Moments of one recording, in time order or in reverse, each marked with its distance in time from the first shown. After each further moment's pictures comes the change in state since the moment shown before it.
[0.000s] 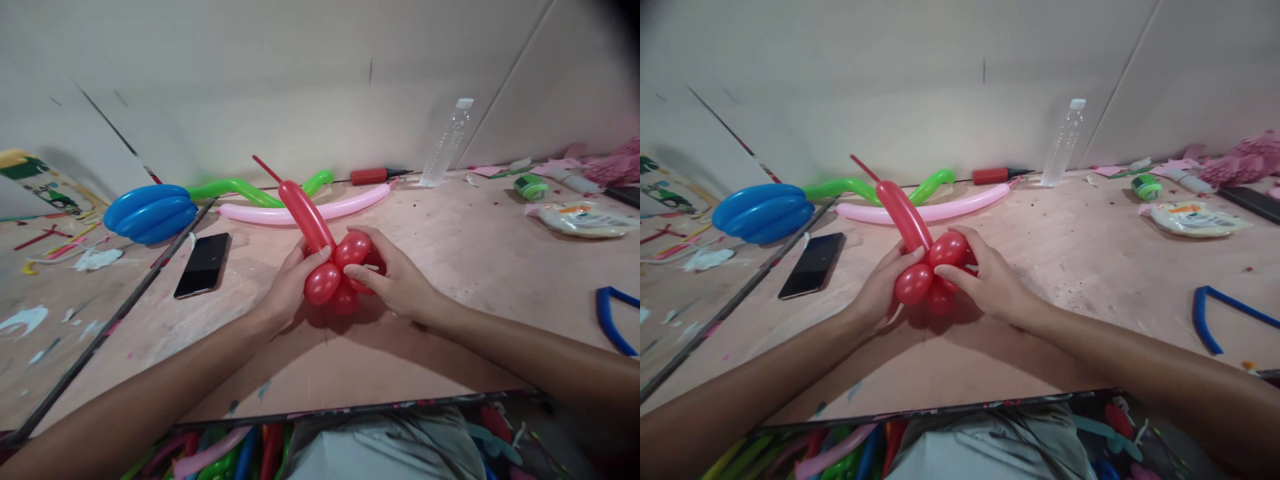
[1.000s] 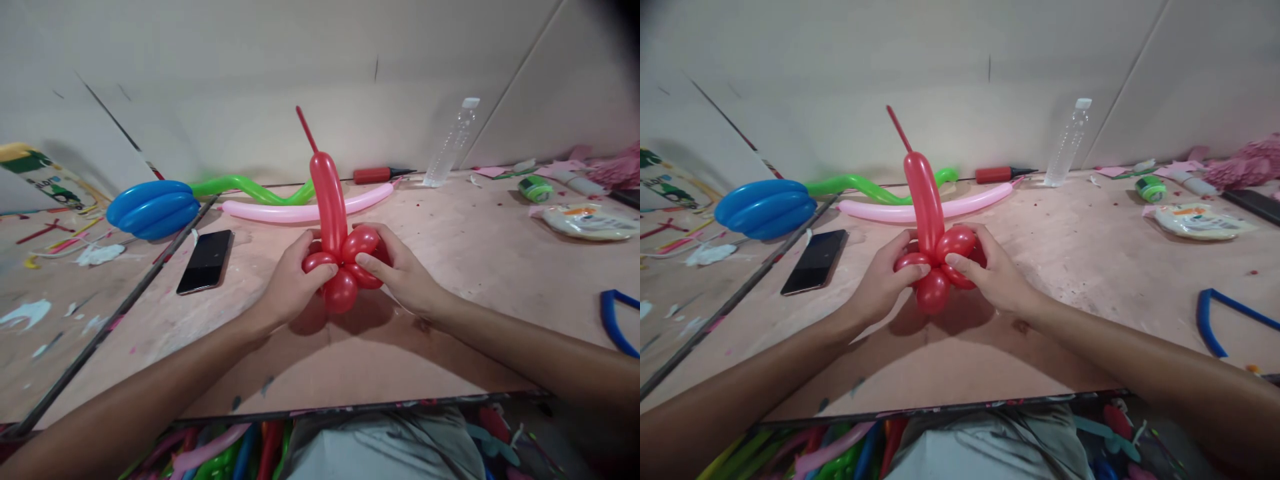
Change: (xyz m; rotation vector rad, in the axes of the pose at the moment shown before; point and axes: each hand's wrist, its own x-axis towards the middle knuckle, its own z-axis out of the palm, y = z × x) left_hand -0.002 0.016 -0.009 0.495 -0.095 0.293; right_hand 0.004 0.004 0.000 0.187 0.007 -0.015
